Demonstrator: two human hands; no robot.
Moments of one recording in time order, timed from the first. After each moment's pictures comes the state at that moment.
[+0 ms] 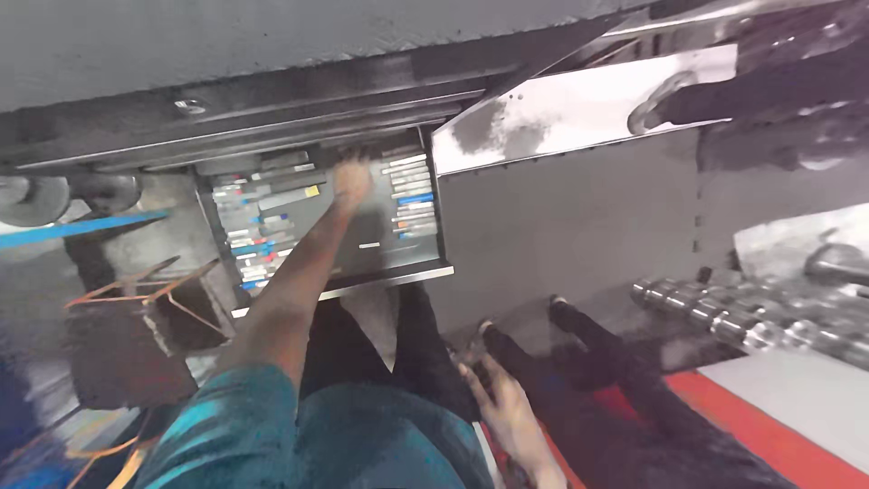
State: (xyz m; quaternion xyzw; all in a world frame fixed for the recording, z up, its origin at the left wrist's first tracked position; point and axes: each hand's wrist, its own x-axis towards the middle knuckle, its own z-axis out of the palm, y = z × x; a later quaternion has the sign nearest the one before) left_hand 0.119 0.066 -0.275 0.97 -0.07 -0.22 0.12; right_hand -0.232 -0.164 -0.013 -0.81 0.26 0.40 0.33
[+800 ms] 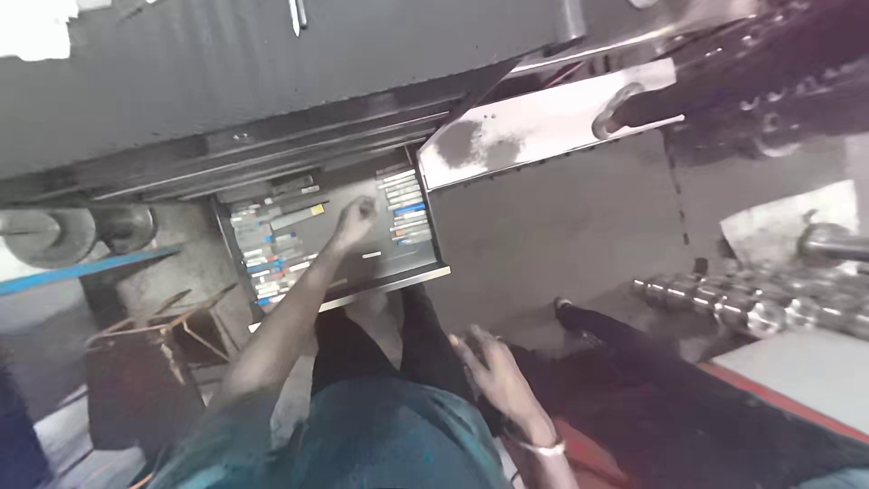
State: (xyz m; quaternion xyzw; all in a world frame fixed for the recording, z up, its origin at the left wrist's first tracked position) left_hand 0.054 0.089 -0.178 0.80 0.03 -0.34 0.49; right_hand -0.205 -0.146 0.004 -0.84 0.20 0.30 0.42
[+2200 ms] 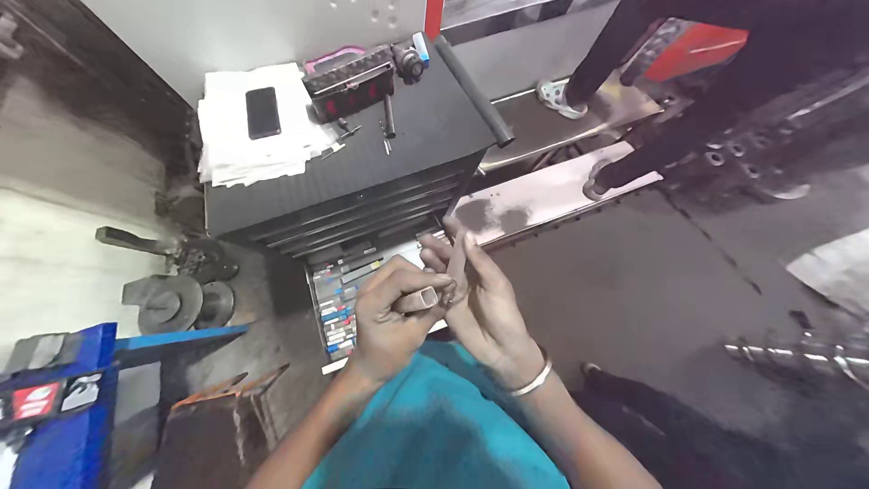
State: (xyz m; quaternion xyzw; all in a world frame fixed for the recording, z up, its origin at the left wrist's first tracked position) left_hand -0.080 0.156 0.205 0.64 -0.29 0.13 0.70; right_hand -0.102 0.023 0.218 -0.22 0.10 0.02 0.97
